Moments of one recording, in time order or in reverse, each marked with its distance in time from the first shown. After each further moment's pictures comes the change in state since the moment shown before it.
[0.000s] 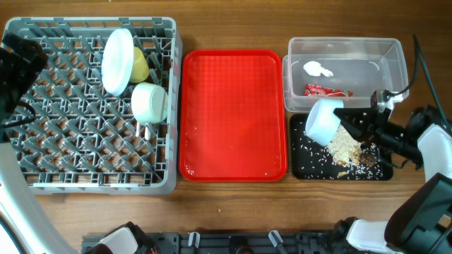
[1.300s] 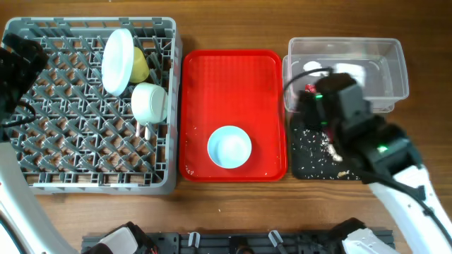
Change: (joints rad) left arm 0.001 0.003 0.000 0.002 0.007 0.000; right arm 0.961 -0.418 0.283 0.151 1.857 0.683
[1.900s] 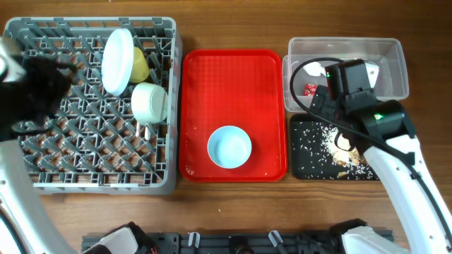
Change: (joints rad) left arm -0.071 0.001 0.000 -0.227 0.295 -0.003; right arm -0.142 0.143 -0.002 -0.028 0.023 -0.001
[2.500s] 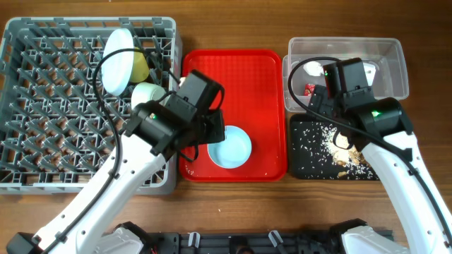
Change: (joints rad) left arm -1.052 0.011 -0.466 0.290 -0.429 -0.214; right arm -0.001 0.014 0.000 0.008 -0.016 0.000
